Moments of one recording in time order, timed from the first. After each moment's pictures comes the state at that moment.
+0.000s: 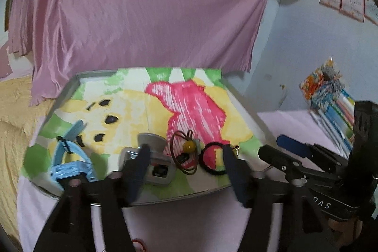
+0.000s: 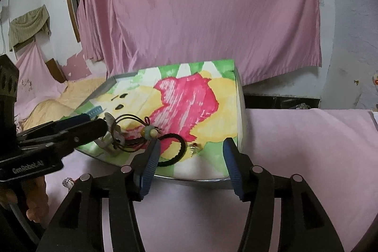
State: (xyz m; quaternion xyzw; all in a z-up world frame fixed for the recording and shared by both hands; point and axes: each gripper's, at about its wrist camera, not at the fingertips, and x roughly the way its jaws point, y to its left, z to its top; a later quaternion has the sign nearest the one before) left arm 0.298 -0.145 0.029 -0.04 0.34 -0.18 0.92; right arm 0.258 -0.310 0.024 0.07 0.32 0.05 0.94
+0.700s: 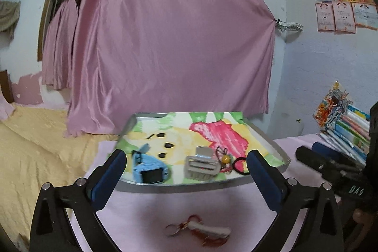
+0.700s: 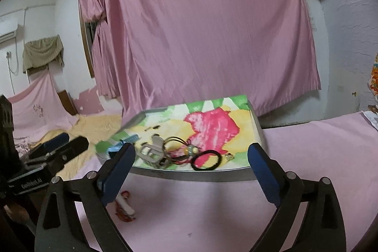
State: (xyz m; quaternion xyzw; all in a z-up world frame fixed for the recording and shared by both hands) left arm 0.199 -0.073 0.057 -0.02 0.19 -0.10 0.98; right arm 0.168 -0.279 0.053 0.10 0.18 0.06 0.98
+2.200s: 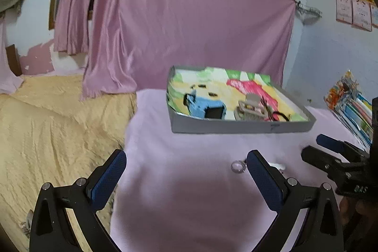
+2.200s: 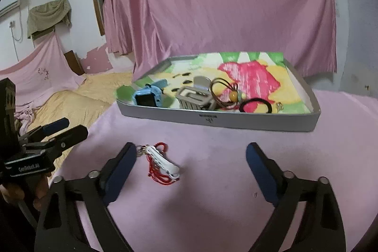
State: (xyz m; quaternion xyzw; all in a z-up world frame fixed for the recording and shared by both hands) left arm 0.188 0.015 0.005 -0.04 0.30 -0.09 0.95; right arm 0.172 -0.198 0.015 0.06 0.31 0.09 0.94
